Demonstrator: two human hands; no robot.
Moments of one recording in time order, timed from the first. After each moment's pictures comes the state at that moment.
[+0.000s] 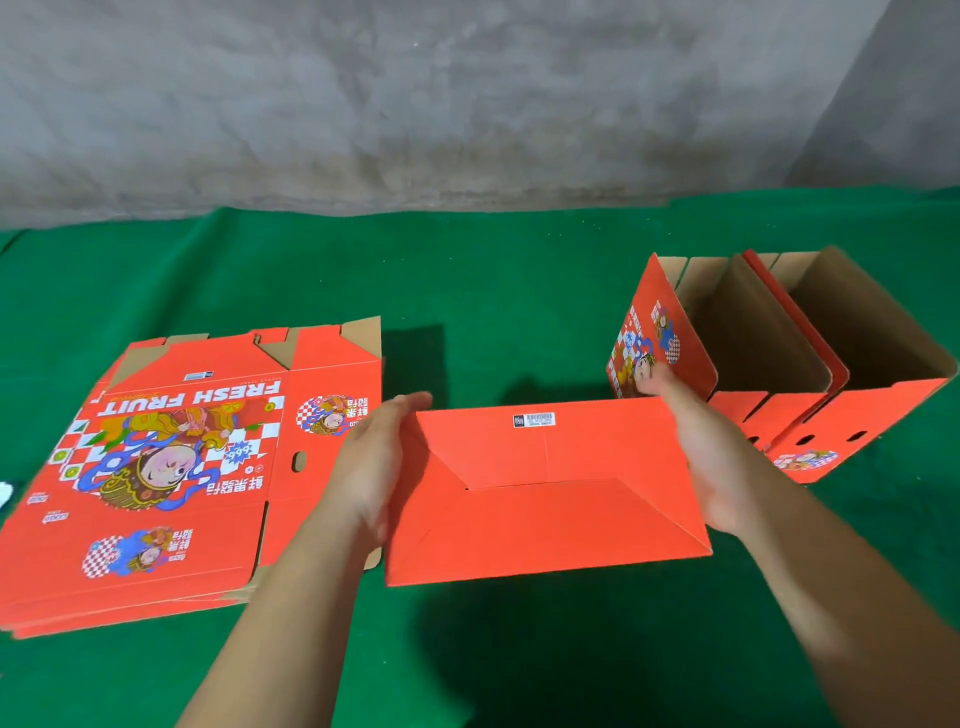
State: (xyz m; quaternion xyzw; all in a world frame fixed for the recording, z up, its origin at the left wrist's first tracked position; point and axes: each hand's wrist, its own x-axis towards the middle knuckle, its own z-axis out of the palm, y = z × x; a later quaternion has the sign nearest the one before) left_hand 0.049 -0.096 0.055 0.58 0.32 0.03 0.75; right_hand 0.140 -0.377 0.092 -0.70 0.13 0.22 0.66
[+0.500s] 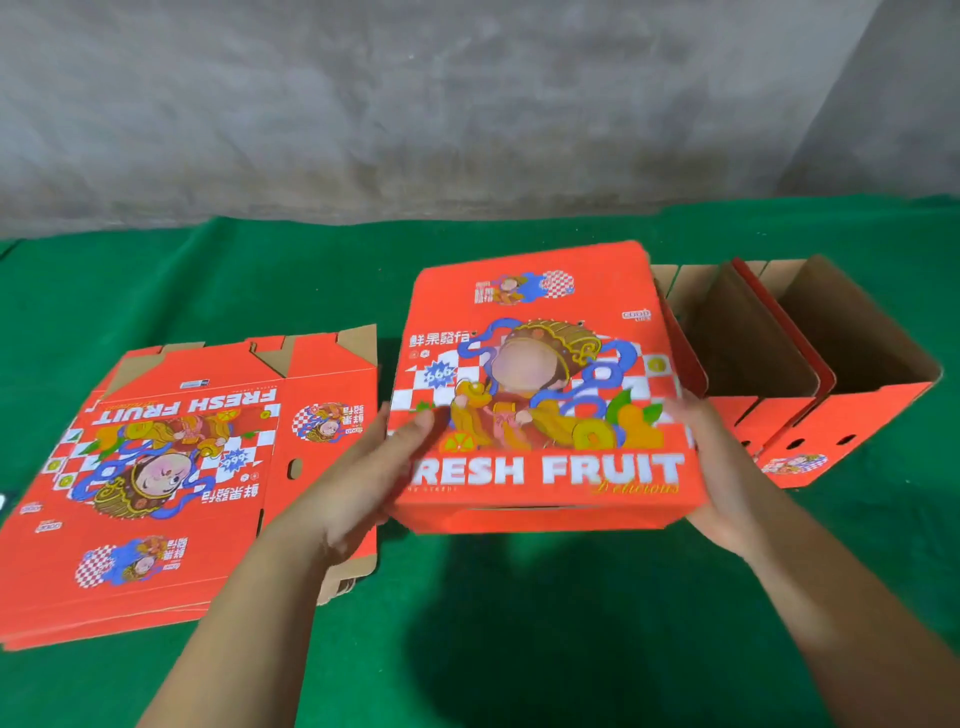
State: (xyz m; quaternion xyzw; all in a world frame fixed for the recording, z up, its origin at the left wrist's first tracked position) left_hand 0.030 -0.089 0.069 0.63 0.17 -0.07 0.75; right_hand 0.125 -0.395 0.087 -0.58 0.01 0.24 0.78
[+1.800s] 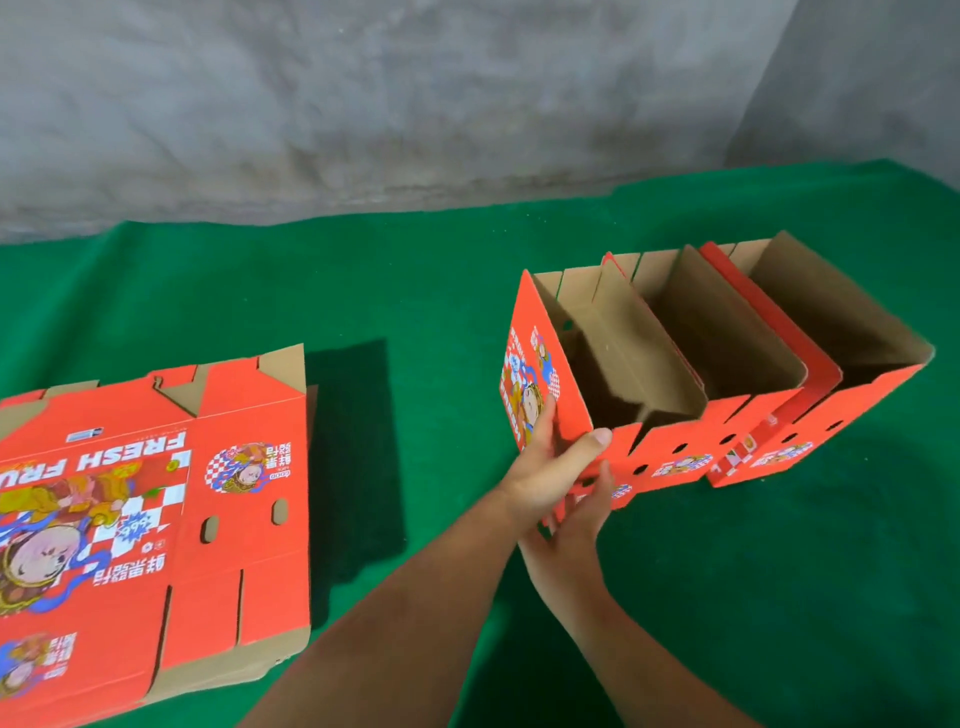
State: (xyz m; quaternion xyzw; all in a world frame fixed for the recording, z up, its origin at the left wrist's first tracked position) left_hand 0.182 -0.264 -0.022 0.68 0.10 -0.18 0.71; right_hand 0.133 -0.337 -0.115 -0.75 0.04 -0.01 0.66
